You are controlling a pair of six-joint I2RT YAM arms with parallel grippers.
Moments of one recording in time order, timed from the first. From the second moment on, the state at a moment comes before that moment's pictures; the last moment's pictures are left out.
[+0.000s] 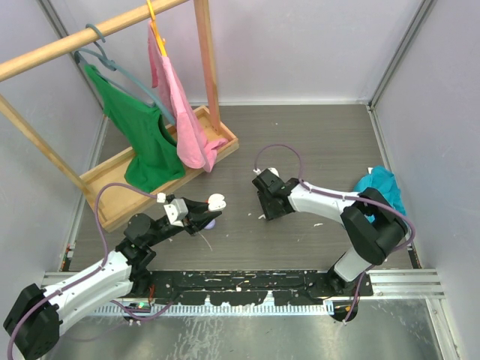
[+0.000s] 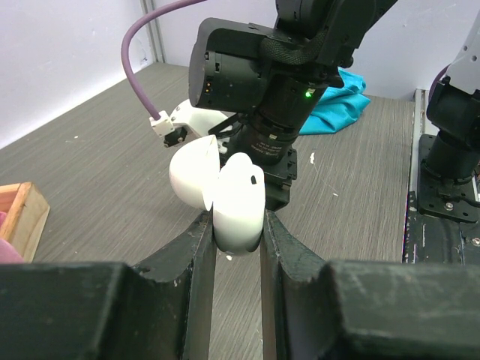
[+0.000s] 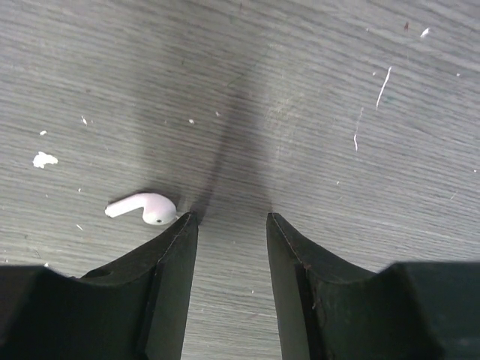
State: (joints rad) left arm -0.71 0.67 0.14 0.73 0.41 -0.03; right arm 0.74 1.58 0.87 -0.51 0.25 0.36
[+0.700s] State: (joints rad) left arm -0.71 0.66 0.14 0.73 0.41 -0.03; right arm 0.73 1.66 0.95 -0.46 0.19 0.34
